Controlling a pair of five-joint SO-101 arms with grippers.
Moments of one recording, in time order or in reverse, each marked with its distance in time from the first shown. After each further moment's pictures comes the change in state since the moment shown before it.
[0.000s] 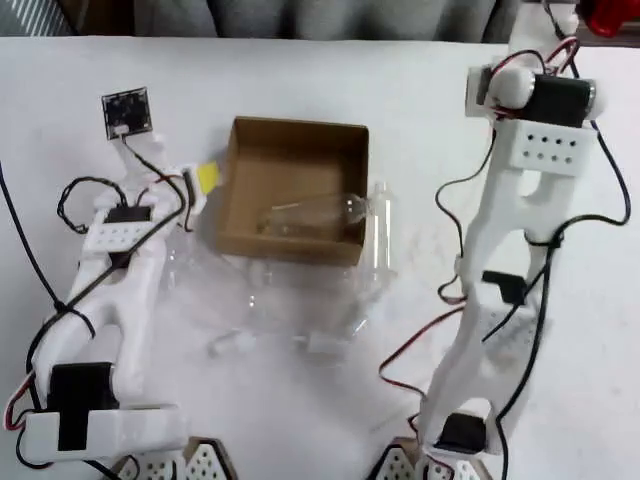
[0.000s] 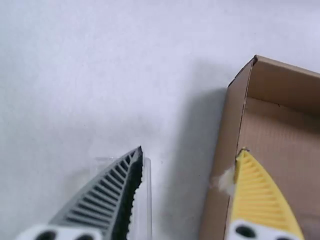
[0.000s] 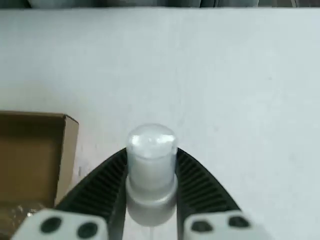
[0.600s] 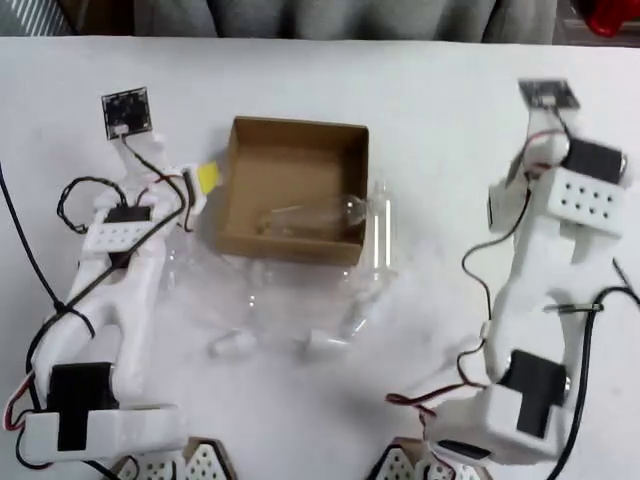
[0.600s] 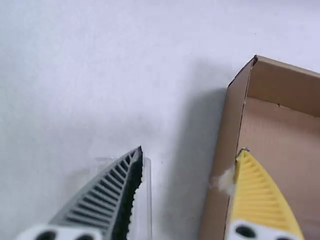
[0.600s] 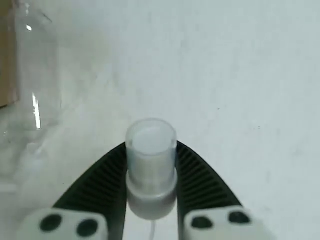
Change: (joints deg) left arm 0.0 0.0 0.0 0.0 0.0; right arm 10.3 -32.5 68.1 -10.1 13.1
